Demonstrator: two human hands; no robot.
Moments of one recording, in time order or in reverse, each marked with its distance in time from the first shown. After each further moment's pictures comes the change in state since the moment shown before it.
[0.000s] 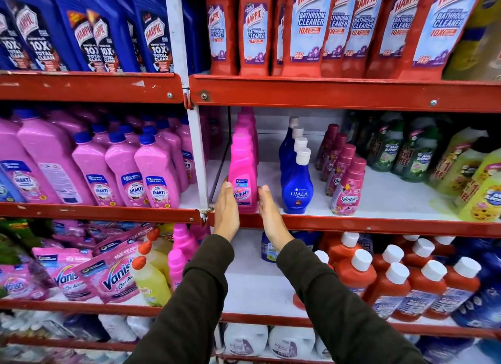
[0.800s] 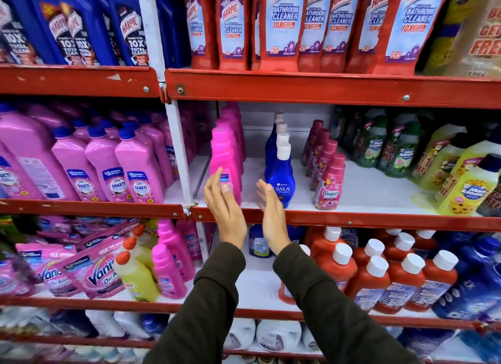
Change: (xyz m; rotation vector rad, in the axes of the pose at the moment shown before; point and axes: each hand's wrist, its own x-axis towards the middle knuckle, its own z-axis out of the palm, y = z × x) left_hand -0.053 0.013 0.058 0.089 0.367 0.485; right_hand -0.026 0.001 -0.035 0.026 0.223 -0.168
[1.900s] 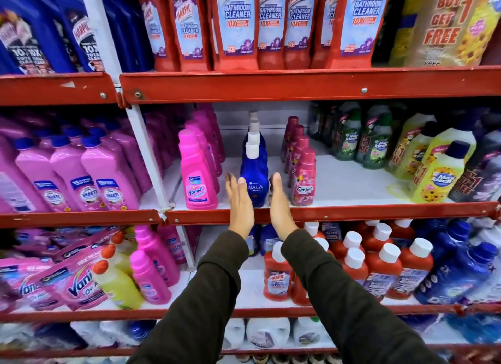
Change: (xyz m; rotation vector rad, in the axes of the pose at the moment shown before) left_hand -0.025 0.016 0.070 -0.051 -0.480 -0.367; right_hand 0.022 -0.020 -0.075 -0.004 -0.061 0.068
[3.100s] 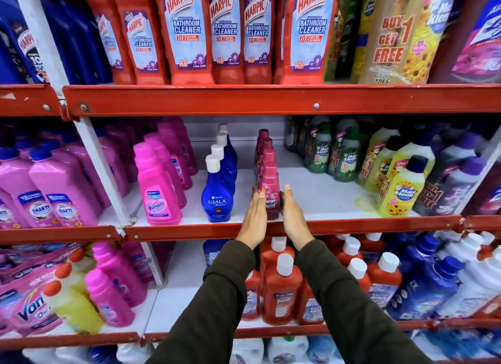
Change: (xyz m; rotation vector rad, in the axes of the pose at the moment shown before) left_hand 0.009 -0.019 0.104 0.073 -0.329 -0.065; right_hand 0.023 -0.003 -0.116 -0.162 0.118 0.053
